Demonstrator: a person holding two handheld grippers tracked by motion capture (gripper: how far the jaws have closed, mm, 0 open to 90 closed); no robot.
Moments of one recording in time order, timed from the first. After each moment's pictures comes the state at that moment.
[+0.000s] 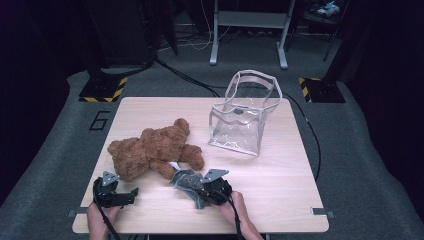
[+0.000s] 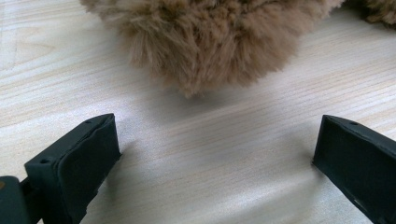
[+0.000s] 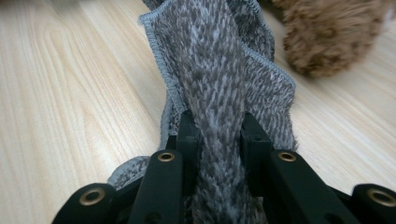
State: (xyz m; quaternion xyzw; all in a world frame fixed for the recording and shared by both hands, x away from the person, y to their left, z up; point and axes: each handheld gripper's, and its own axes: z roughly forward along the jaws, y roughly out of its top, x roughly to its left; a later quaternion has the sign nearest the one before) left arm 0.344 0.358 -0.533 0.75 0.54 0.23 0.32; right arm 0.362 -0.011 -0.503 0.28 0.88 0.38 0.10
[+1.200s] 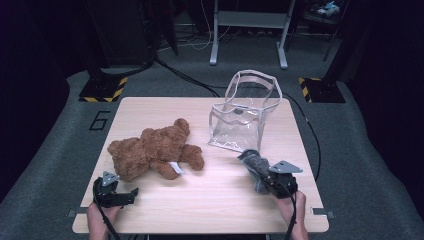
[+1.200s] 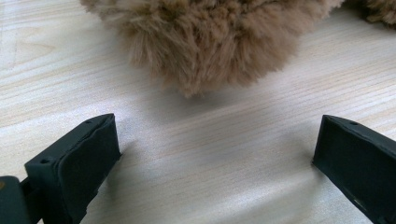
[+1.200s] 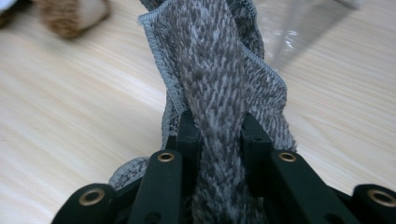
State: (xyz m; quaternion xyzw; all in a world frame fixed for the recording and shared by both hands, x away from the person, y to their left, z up) left arm 0.344 0.358 -0.533 0.75 0.54 0.23 0.31; right arm 0.356 -0.185 -0.465 0.44 0.79 0.35 0.24
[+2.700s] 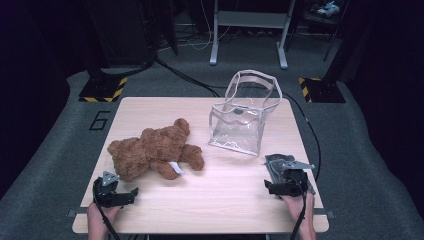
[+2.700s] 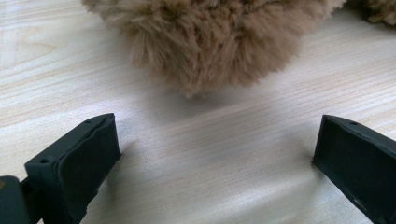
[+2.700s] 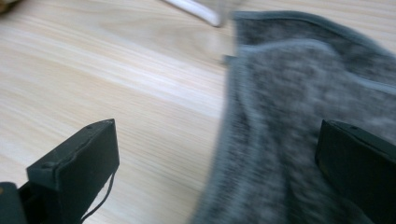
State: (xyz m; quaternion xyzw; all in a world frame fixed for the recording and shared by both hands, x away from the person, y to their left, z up) left arm 0.344 0.357 -0.533 0.74 0.54 0.23 0.32; right arm 0.375 -0.224 -0.495 0.51 0.77 0.34 0.18
